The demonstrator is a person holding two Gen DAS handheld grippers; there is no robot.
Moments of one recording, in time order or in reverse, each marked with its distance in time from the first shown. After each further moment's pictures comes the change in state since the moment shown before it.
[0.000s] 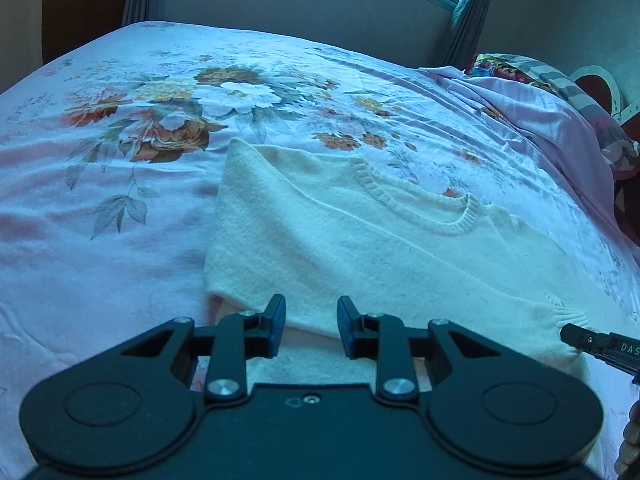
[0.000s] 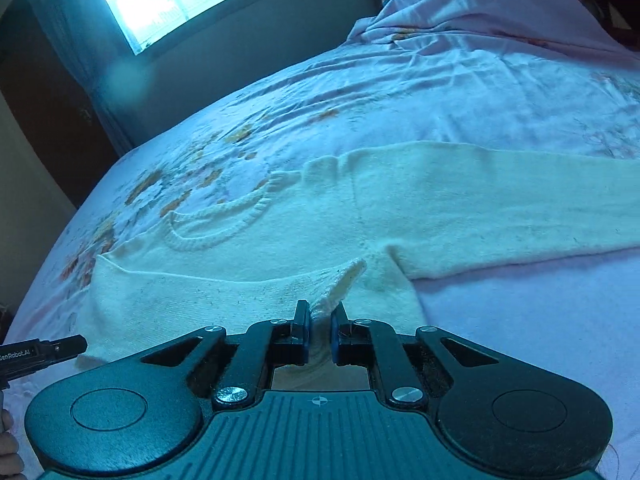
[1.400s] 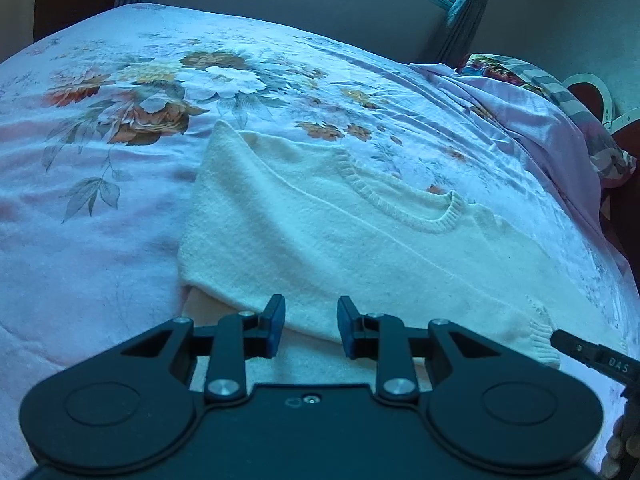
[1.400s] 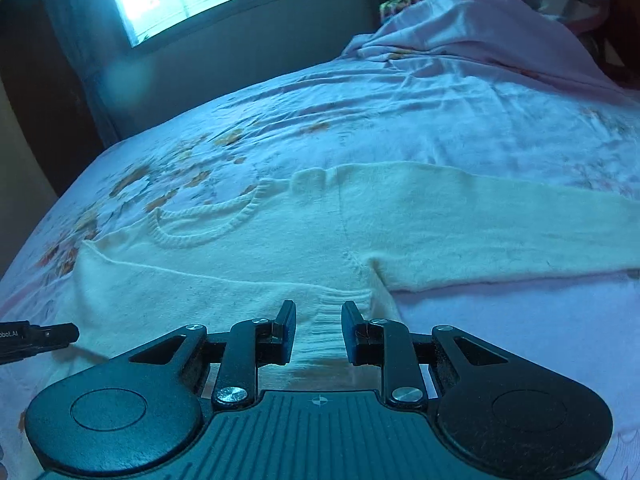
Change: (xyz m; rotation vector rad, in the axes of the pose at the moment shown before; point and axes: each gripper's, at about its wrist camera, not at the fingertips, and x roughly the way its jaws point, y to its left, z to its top) left arm 0.012 -0.002 0.004 -0.034 0.019 -0.044; right arm -0.015 0.012 -0.005 -0.064 -0.041 -0.084
